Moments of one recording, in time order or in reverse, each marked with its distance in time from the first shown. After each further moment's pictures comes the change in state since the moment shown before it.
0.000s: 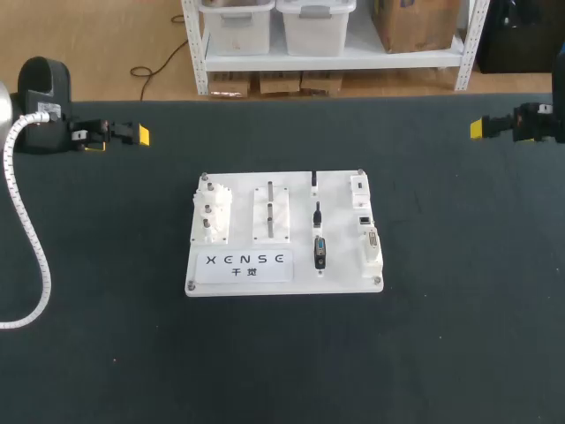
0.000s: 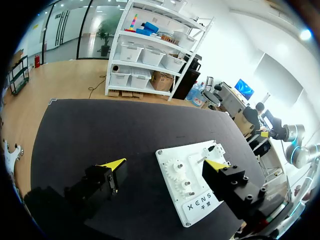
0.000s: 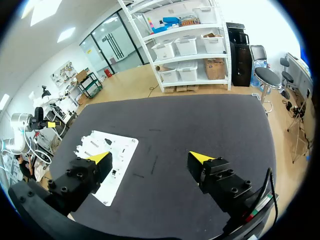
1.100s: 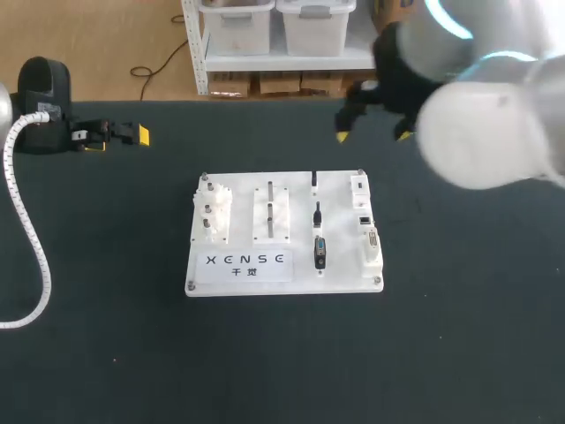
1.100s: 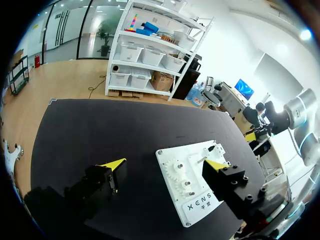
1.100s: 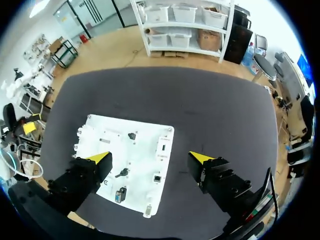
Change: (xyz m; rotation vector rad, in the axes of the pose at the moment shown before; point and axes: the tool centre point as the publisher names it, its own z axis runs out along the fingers) left arm 0.000 0.000 0.000 0.000 0.000 0.000; right arm 0.001 0.147 0.111 0.273 0.385 0.032
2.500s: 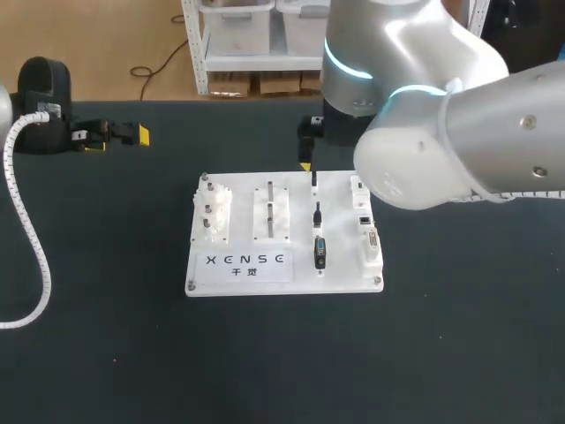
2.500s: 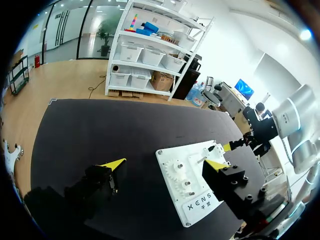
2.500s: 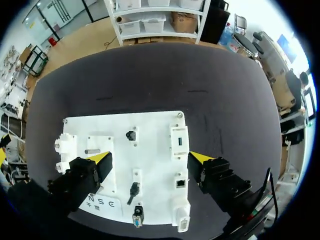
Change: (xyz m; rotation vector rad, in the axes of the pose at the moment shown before) left arm 0.000 0.000 0.000 0.000 0.000 0.000; right arm 0.011 0.026 0.073 0.157 0.069 0.194
